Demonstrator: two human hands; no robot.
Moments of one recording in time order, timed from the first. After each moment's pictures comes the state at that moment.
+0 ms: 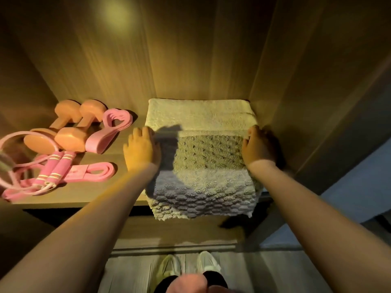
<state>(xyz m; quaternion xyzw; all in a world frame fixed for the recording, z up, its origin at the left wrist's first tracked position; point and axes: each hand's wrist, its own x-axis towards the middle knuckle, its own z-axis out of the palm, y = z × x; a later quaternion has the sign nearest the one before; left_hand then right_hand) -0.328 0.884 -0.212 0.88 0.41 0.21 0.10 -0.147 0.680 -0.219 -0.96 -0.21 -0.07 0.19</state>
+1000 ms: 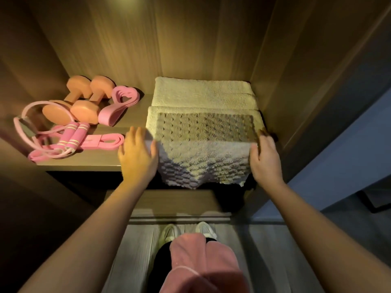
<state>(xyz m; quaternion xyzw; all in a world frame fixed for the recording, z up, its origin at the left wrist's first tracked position) -0.417 0.839 -0.247 0.86 0.41 0.25 0.18 -0.233 0.599 -0.238 -0.90 -0.24 0.00 0.36</state>
